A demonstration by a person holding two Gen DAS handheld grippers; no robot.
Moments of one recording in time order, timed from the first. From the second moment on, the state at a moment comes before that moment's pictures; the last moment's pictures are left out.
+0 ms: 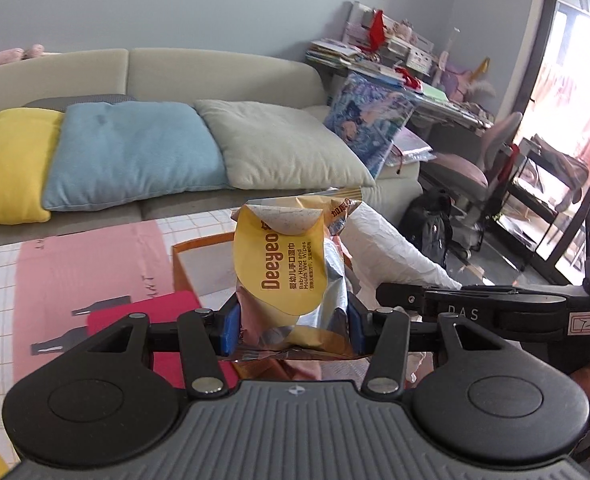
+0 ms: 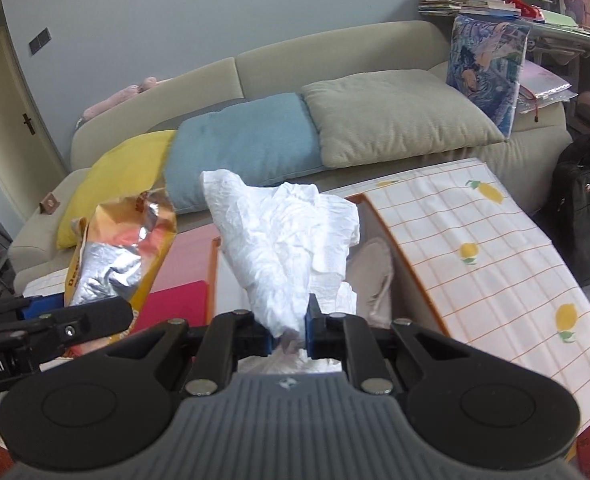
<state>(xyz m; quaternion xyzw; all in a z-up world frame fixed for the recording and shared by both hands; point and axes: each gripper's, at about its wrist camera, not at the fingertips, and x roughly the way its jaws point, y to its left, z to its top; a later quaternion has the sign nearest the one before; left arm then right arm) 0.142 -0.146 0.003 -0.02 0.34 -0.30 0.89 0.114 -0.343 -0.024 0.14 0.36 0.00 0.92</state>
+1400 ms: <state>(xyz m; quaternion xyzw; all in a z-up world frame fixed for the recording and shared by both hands) 0.246 -0.203 -0.092 0.04 0.45 -0.28 0.84 0.225 -0.363 -0.144 0.07 0.51 0.03 0.86</state>
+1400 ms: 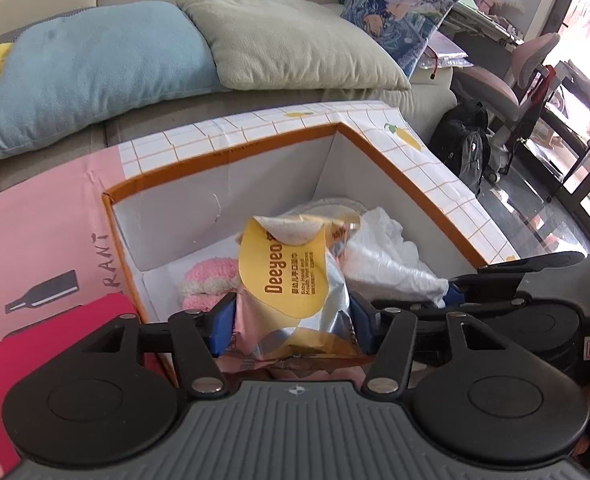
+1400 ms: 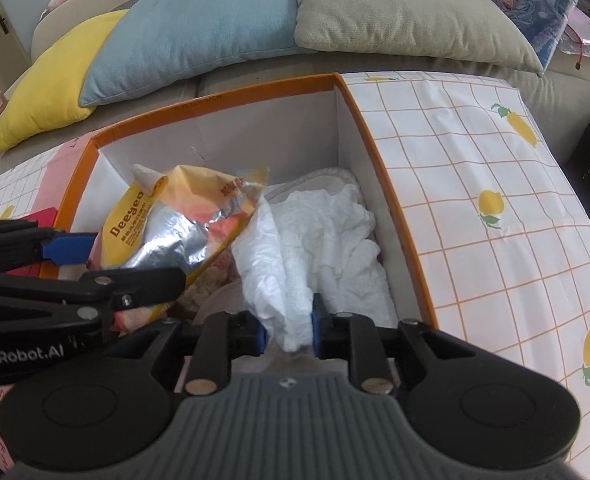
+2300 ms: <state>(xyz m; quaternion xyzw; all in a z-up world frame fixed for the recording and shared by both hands) 0.097 -0.134 0.080 0.06 0.18 -0.30 0.94 0.108 -0.286 0.011 -0.01 0.41 0.11 0.90</state>
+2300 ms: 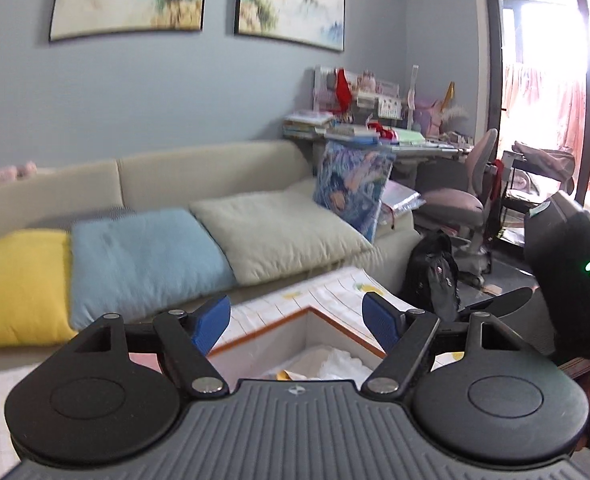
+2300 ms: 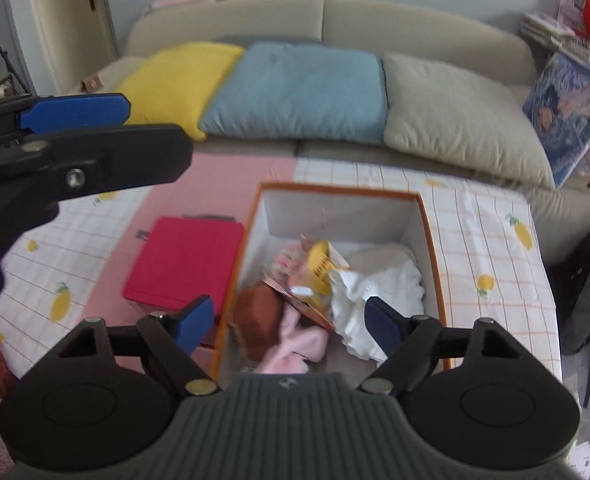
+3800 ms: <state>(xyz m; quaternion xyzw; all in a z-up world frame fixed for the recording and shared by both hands) -0.001 -0.040 0.023 0.02 0.27 -0.09 0.96 -0.036 -0.211 -0.010 0.05 0.34 0.00 0.94</state>
